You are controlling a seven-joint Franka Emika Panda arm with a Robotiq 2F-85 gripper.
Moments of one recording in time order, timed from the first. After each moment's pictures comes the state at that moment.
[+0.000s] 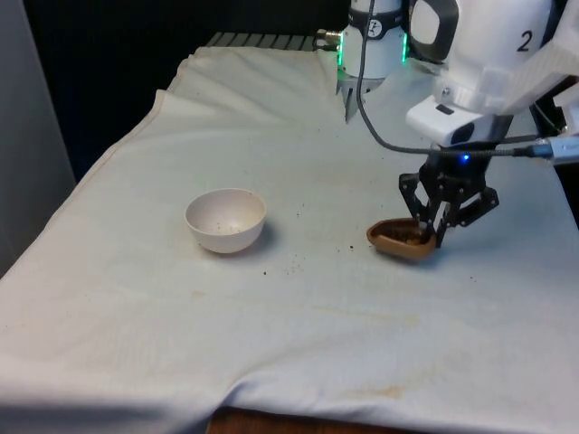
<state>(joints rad) 0.07 0.72 0.14 -1.68 -0.37 2.39 0.44</state>
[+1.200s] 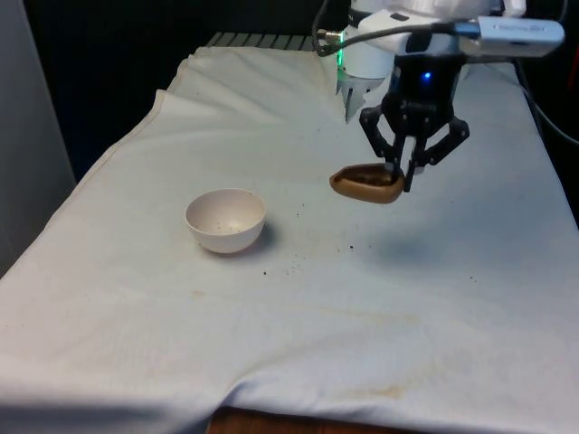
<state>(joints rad) 0.00 0.54 0.13 -1.71 -0.25 2.32 0.28</state>
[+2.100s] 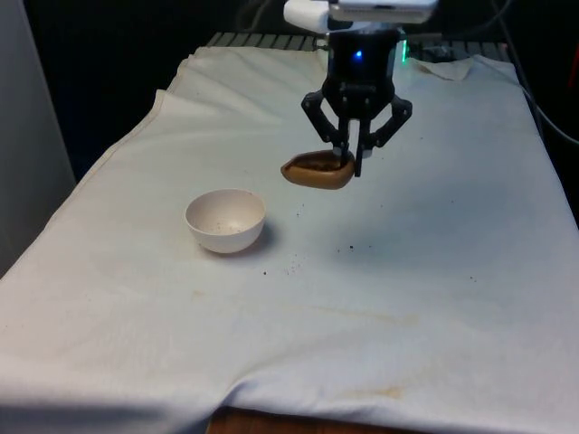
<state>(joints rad) -0.02 0.50 0.03 -1.71 -0.08 2.32 0.07</state>
